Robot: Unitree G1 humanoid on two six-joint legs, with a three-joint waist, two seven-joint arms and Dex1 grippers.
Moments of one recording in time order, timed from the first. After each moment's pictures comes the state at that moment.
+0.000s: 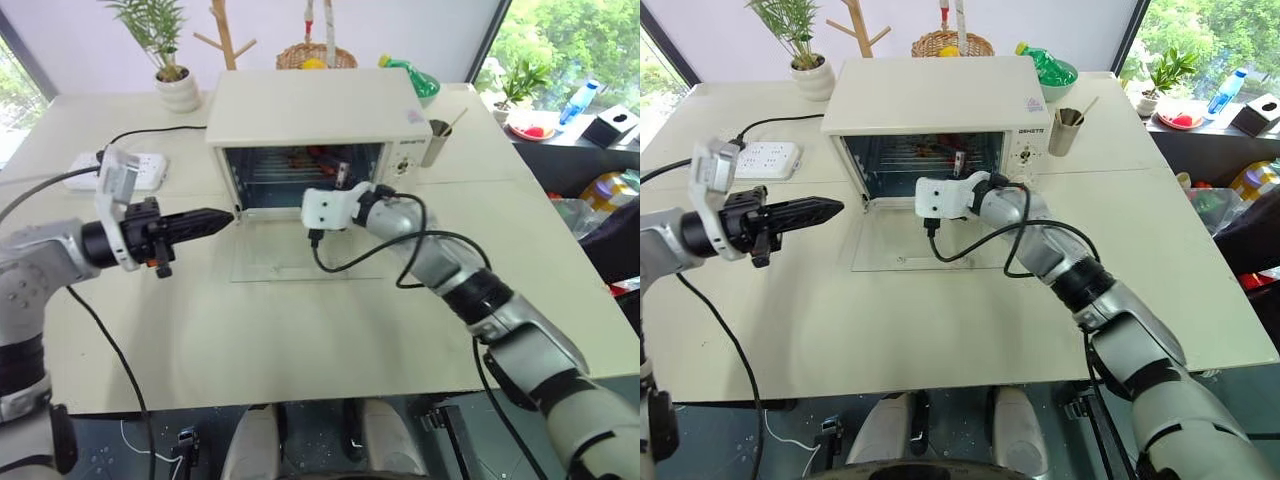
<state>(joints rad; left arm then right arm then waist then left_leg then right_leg) -0.40 0.85 0.39 -0.24 -0.91 1.05 -1.00 -0.92 -0.40 0.60 0.35 -0.42 -0.03 0.36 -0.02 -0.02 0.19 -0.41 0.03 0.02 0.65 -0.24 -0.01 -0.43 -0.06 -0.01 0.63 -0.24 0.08</state>
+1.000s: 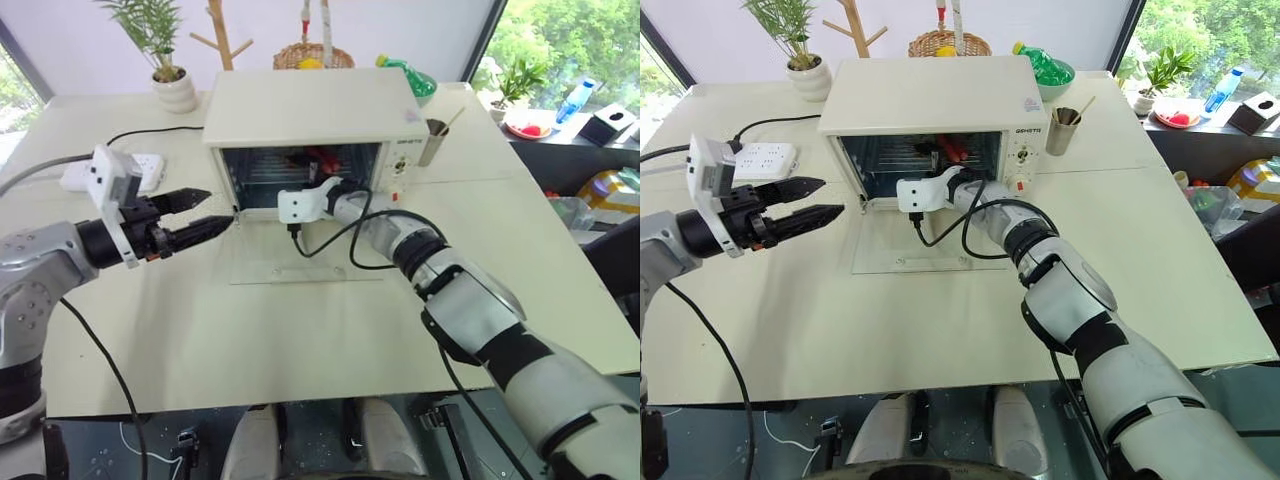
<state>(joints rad) -0.32 0.84 0.36 -0.33 -0.79 0.83 -0.84 -1.24 -0.14 0.61 1.20 -0.63 -0.37 0.08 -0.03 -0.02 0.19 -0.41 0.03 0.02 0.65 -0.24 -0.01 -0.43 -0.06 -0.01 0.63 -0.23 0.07</state>
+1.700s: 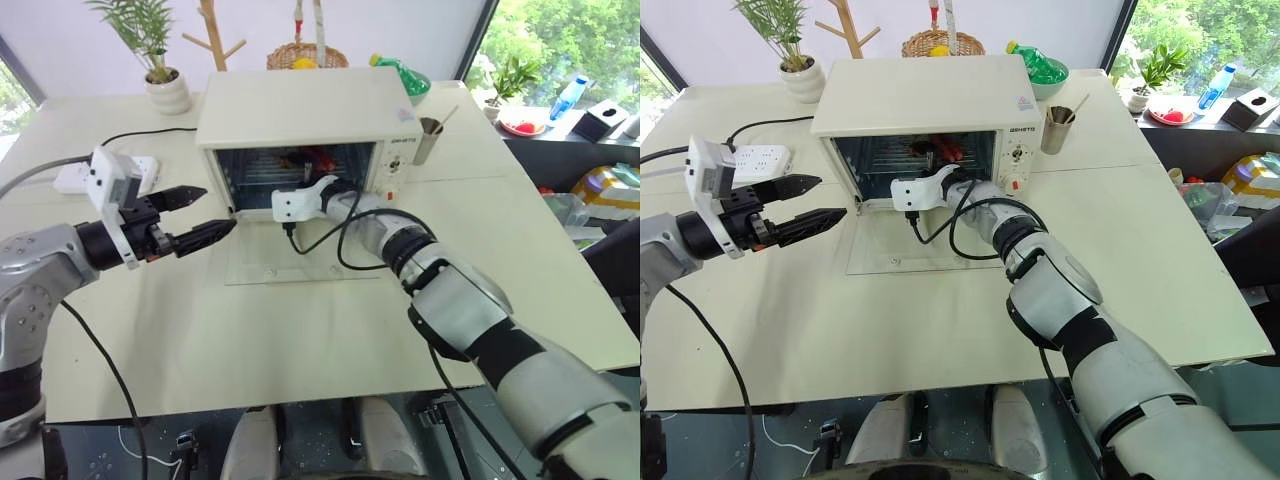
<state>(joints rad) -0.32 0.84 0.36 -0.34 -0.79 0.81 -0.82 -1.30 -0.07 0.62 1.32 -0.70 -0.31 -0.01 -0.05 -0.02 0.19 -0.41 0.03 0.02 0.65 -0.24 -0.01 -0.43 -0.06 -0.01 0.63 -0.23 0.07</state>
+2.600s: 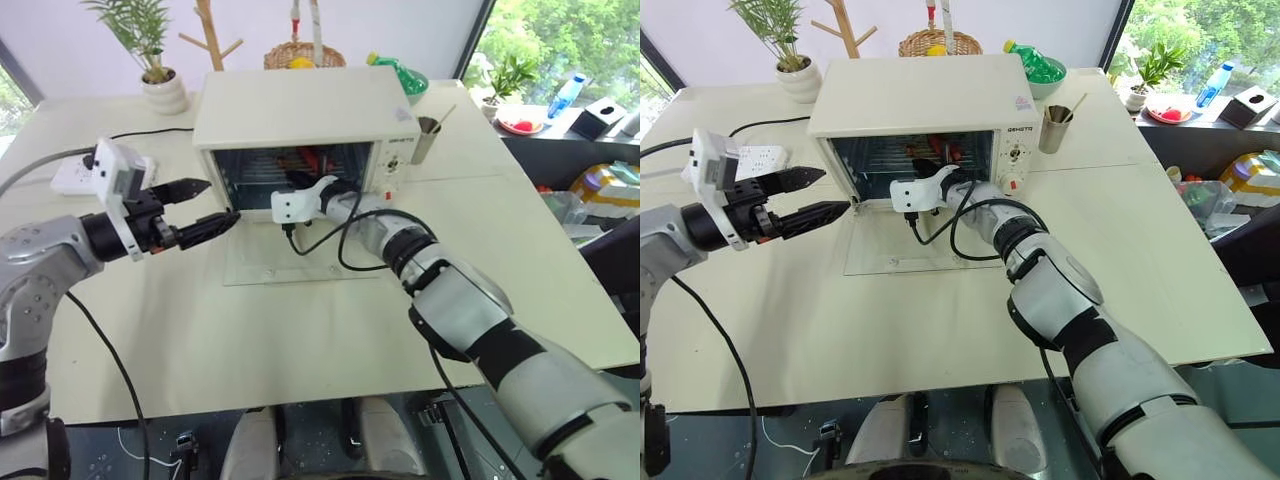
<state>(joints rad) -0.38 0.84 0.31 -0.28 -0.79 0.79 -0.83 -1.28 -0.09 0.62 1.29 -0.70 -0.35 -0.02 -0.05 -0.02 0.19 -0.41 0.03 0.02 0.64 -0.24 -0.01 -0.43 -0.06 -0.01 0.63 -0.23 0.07</state>
